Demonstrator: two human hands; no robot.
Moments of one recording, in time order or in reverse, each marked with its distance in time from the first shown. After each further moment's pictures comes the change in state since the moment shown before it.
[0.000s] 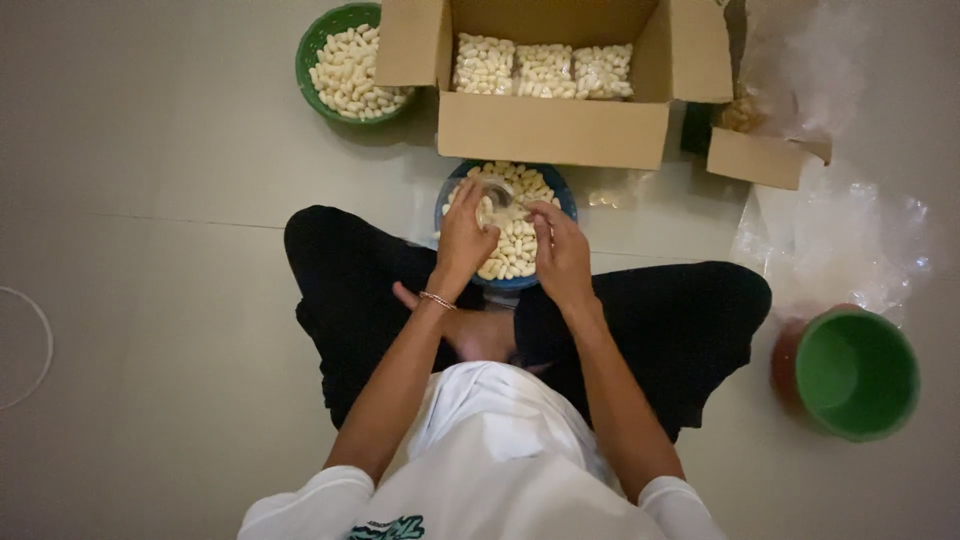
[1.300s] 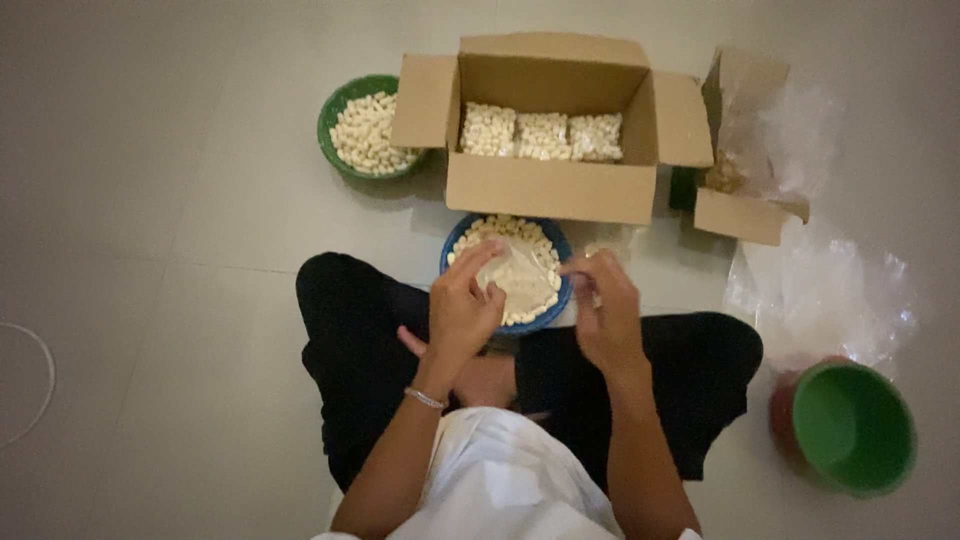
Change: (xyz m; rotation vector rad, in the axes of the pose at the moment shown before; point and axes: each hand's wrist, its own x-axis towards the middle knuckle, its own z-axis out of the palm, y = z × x) left_hand -0.047 0.086 -0.048 -0.245 0.261 0.172; right_hand 0.006 -0.076 -0.069 -0.014 0.006 -0.194
